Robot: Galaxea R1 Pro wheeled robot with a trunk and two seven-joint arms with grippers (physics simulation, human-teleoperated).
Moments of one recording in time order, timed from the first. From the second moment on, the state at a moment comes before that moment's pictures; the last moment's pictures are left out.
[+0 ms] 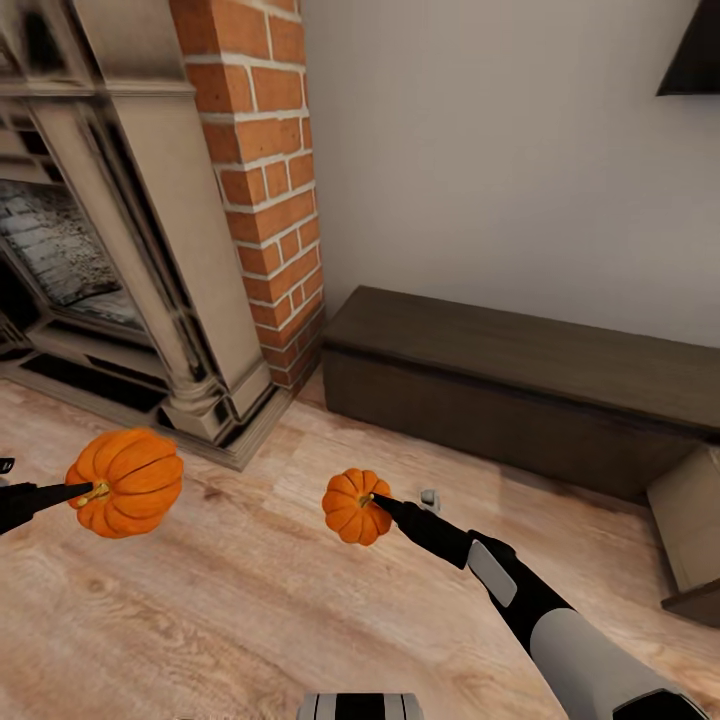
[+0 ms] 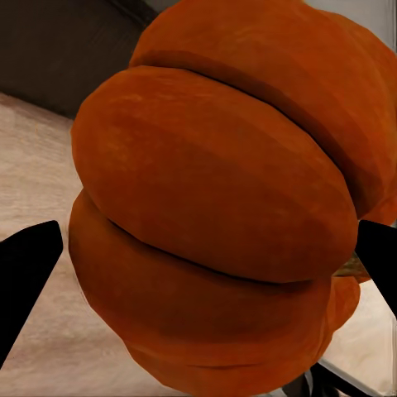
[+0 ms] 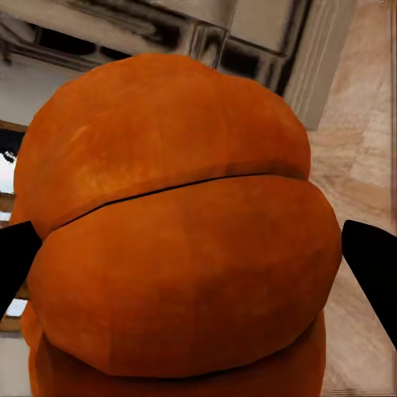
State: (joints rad) left arm -0.36 0.64 0.50 -1.39 0.29 0.99 -1.55; right arm -0.71 -0.02 0.28 -0.49 -0.86 0.35 0.85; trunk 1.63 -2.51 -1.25
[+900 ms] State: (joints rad) left arm -0.36 0.64 0.50 -1.39 0.28 0.99 -1.56; right arm -0.71 -0.02 0.28 -0.48 -0.86 0.35 0.85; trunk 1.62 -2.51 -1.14
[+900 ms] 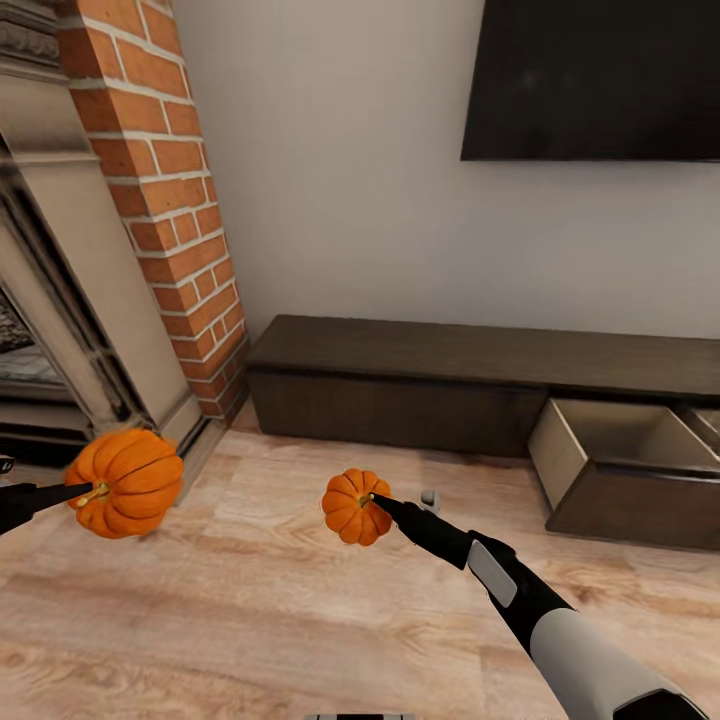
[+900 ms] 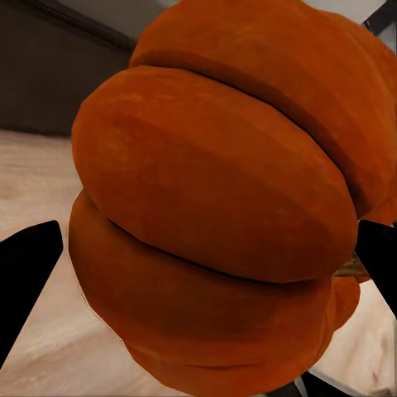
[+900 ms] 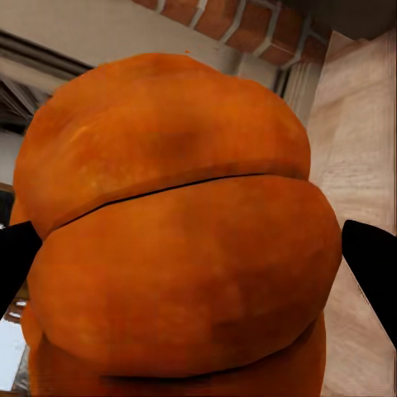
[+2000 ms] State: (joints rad) left arm -0.36 0.64 0.50 -1.39 0.29 0.99 -1.56; right arm -0.71 -0.02 0.19 -0.49 -0.87 0.35 0.85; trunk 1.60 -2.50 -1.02
